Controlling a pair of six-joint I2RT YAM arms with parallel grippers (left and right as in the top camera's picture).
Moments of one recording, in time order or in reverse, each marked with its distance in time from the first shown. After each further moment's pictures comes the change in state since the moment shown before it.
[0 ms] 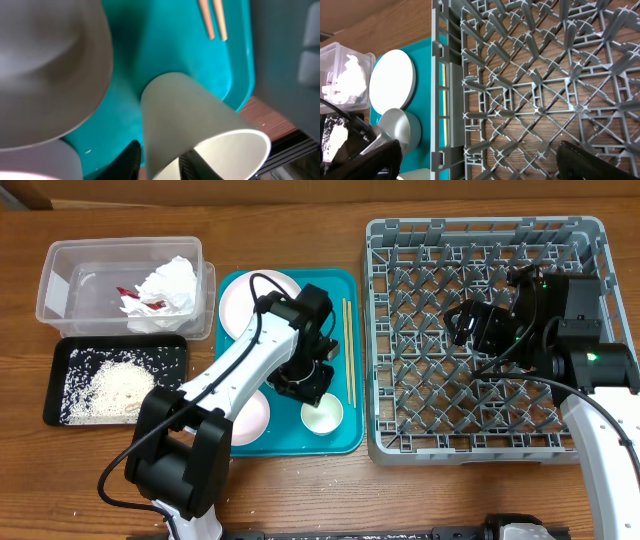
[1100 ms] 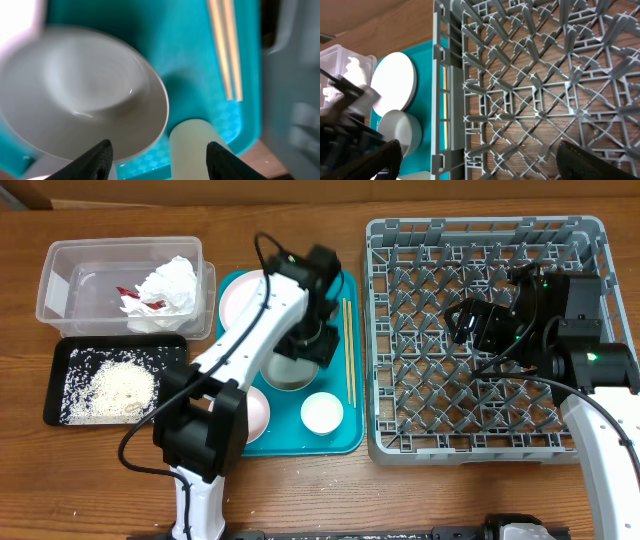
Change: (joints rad) left arm 0.036 0.195 0.414 -0.175 -0.121 -0.062; right arm 0.000 0.000 0.000 0.015 0.000 0.000
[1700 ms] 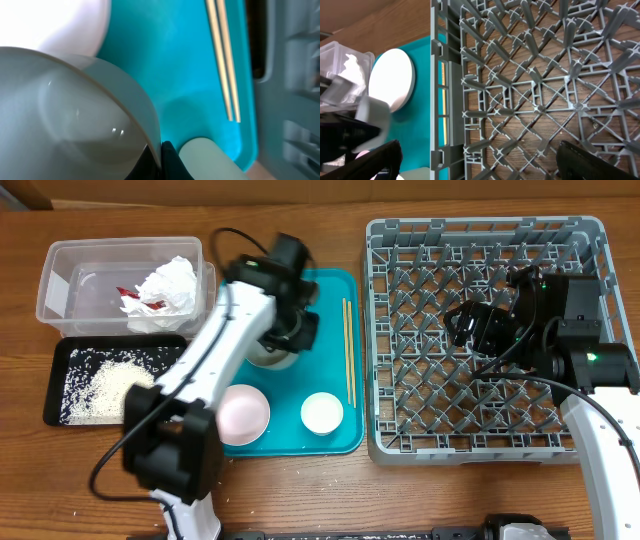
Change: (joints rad) left arm 0.071 -0.148 -0.183 0.217 0.006 -0.010; right arm 0.000 0.000 0.000 -0.022 0.001 0.000
